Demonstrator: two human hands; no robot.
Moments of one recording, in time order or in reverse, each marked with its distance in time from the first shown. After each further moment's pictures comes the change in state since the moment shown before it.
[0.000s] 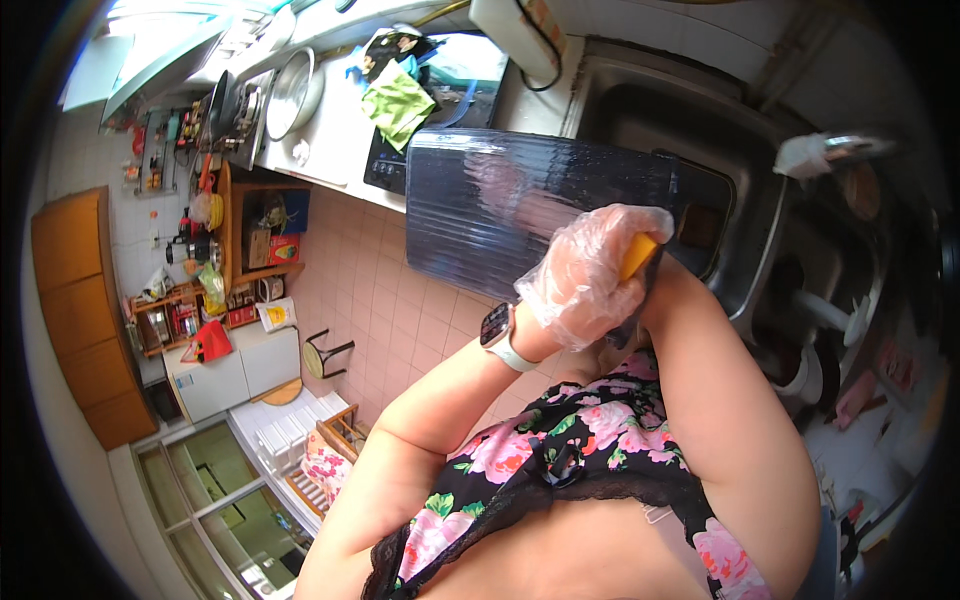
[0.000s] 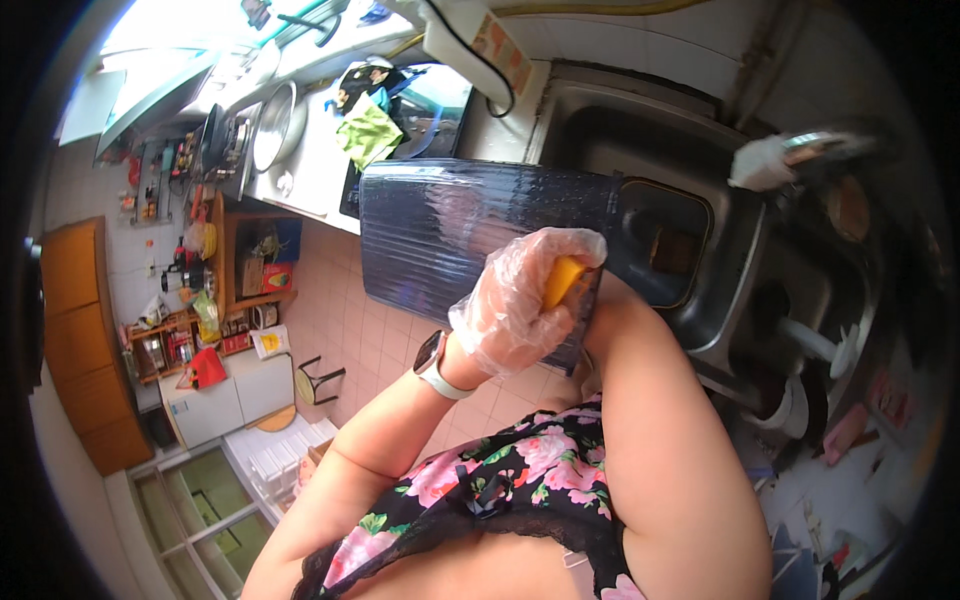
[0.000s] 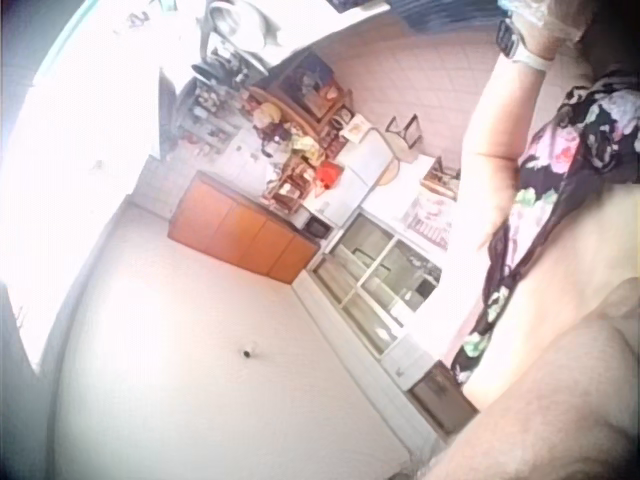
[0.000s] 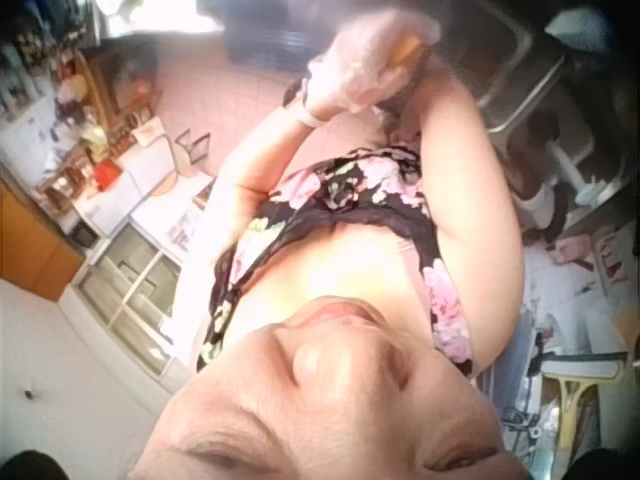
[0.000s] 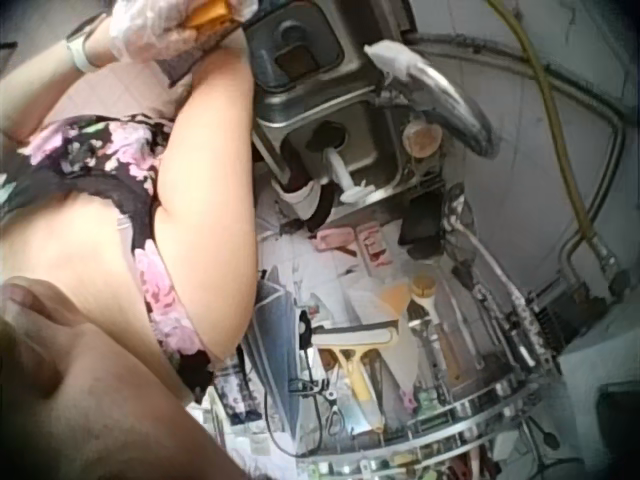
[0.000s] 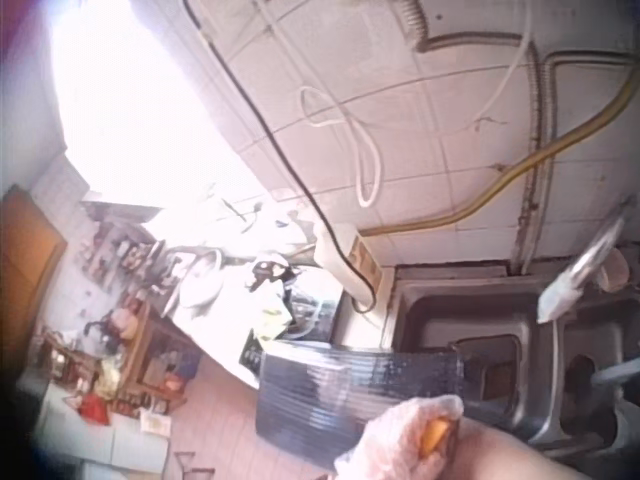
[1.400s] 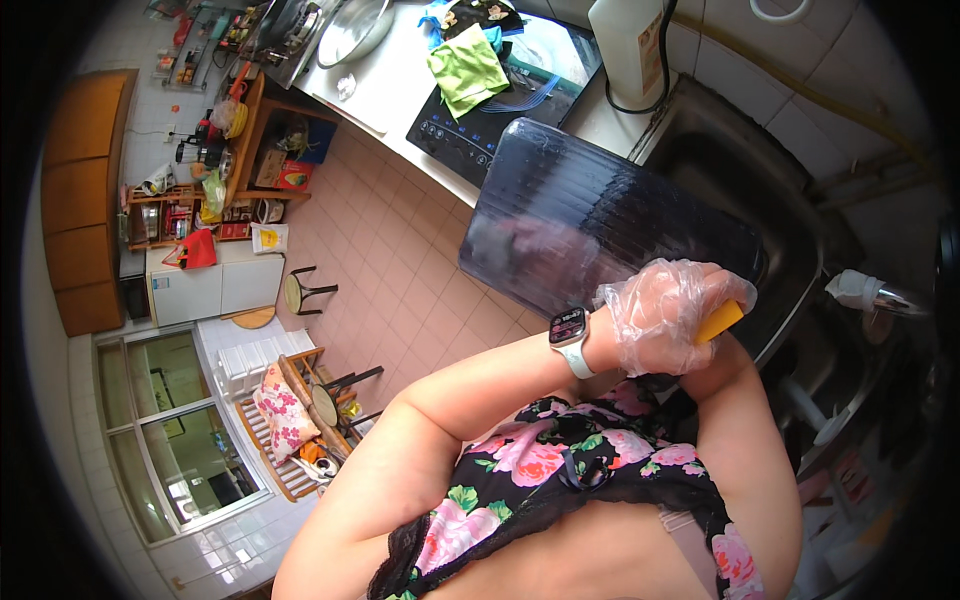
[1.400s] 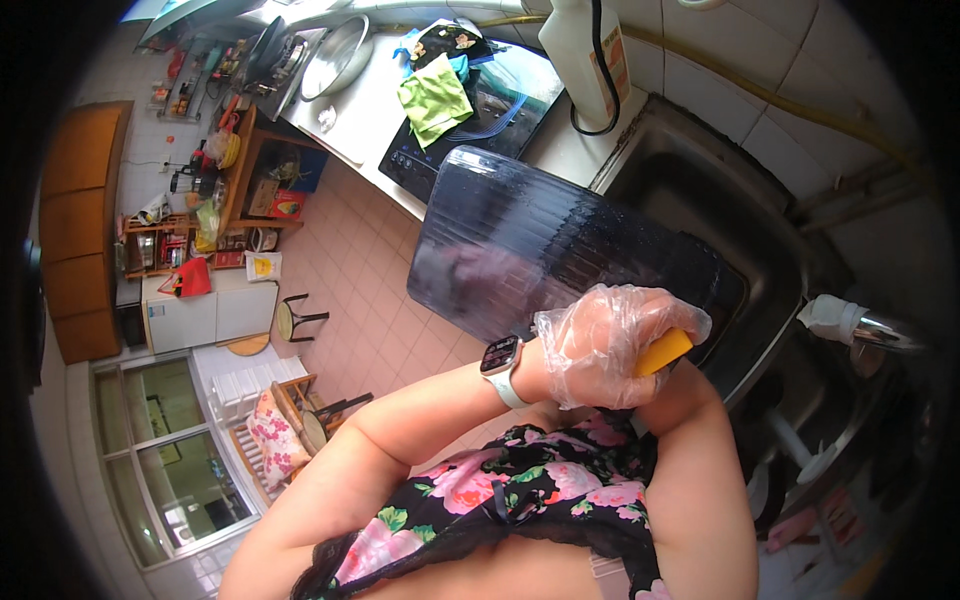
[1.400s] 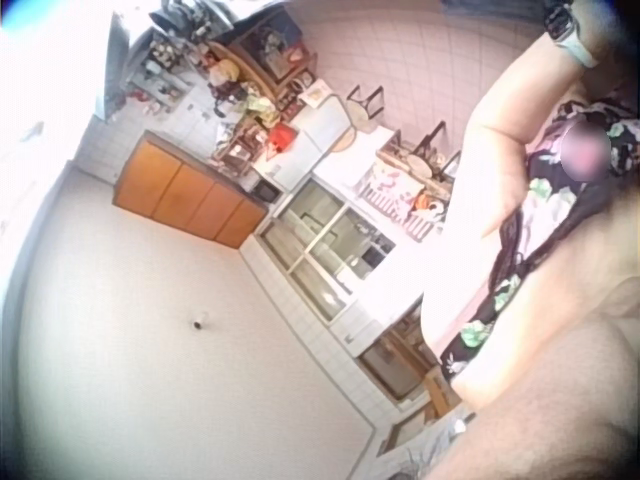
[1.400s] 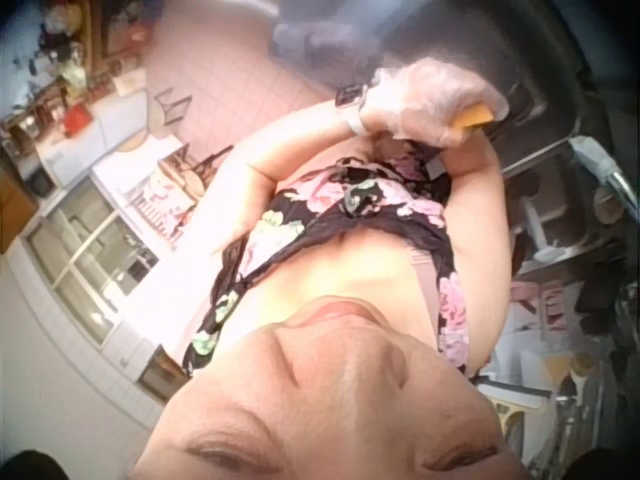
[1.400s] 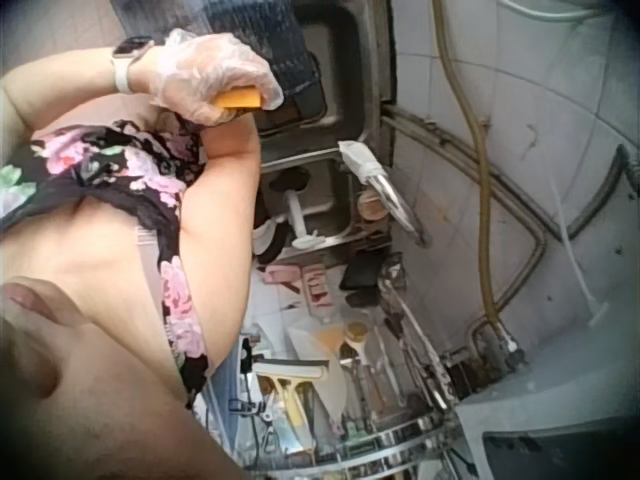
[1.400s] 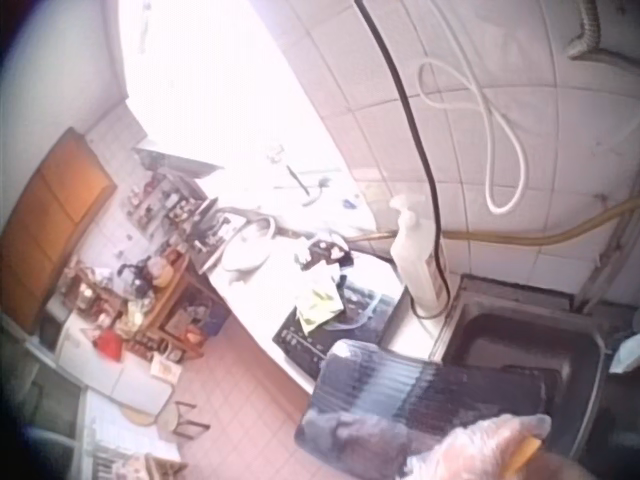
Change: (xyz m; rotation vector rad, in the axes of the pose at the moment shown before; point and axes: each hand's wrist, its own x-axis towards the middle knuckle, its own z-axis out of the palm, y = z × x) left_hand 0.019 -0.011 0.017 -0.162 0.058 -0.047; right_hand 0.018 -0.058 -0.058 0.801 -0.147 0.308
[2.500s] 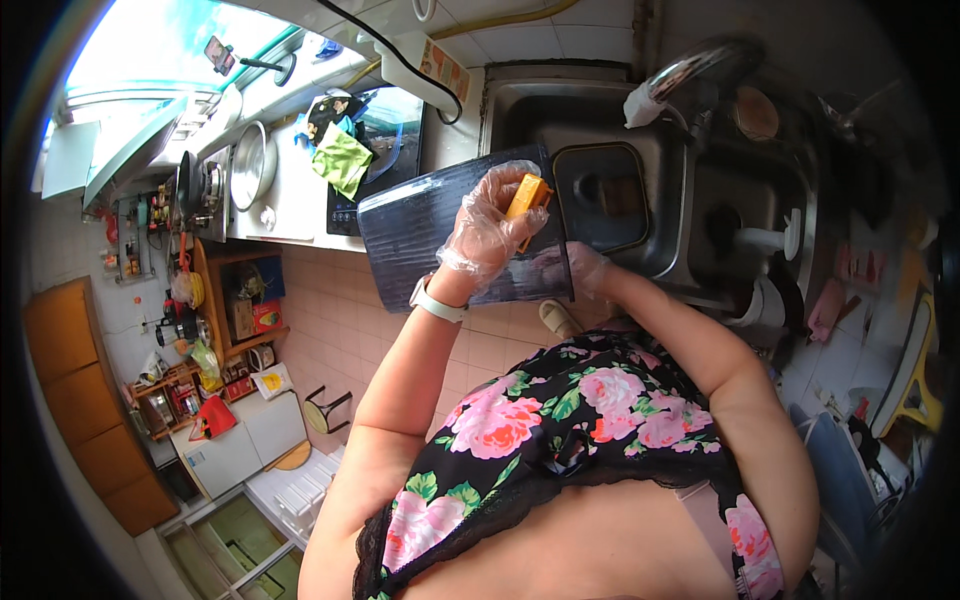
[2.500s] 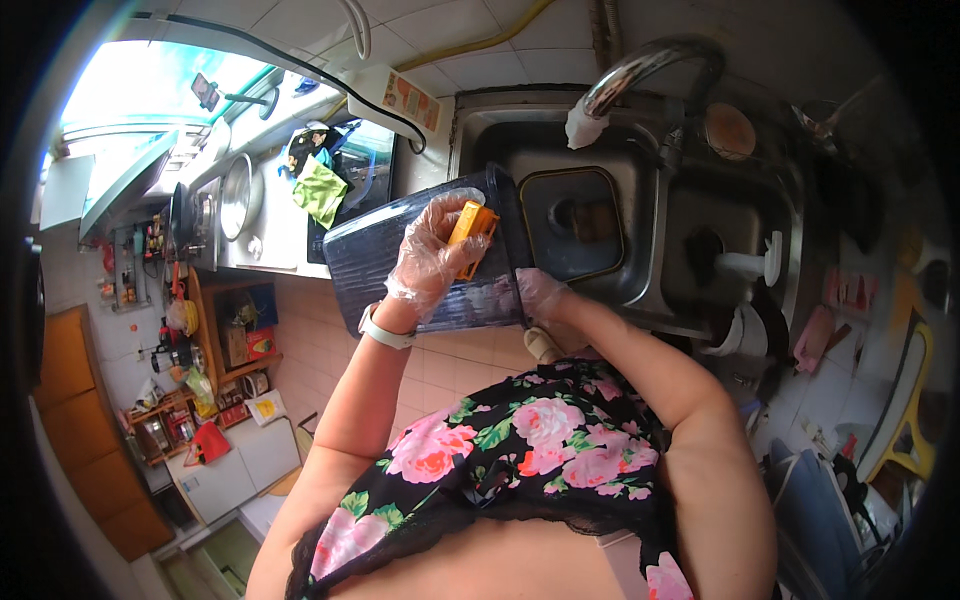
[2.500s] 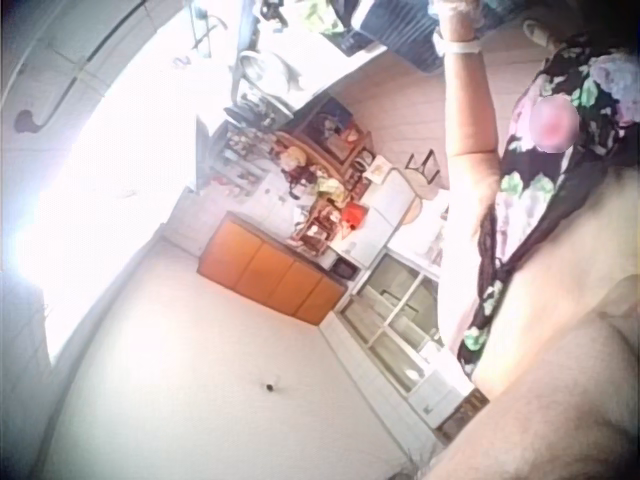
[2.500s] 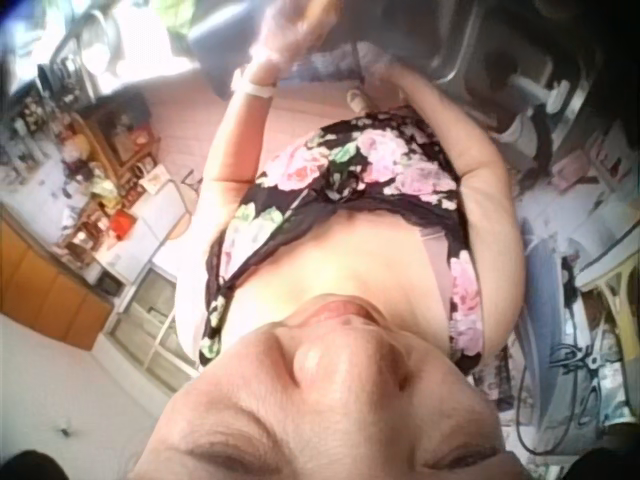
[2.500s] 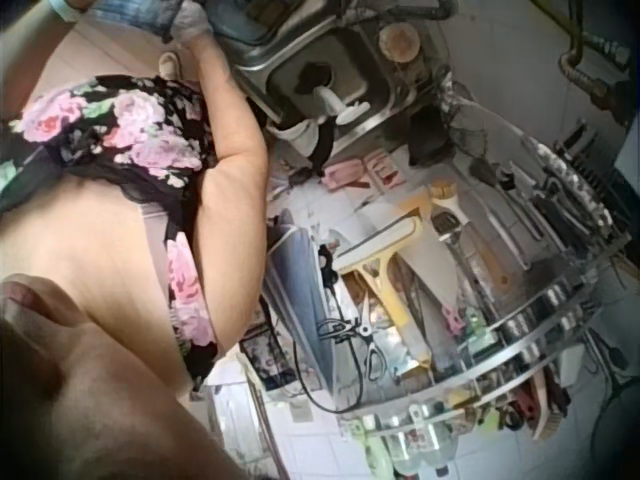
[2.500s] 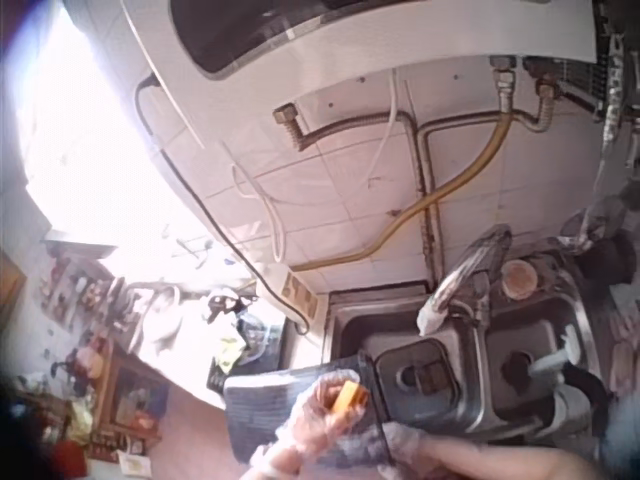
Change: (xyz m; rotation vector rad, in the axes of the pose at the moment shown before) left_hand -0.003 0.020 -0.020 -0.262 -0.055 -0.498; right_hand -0.037 0.042 0.012 0.574 0.253 -0.094
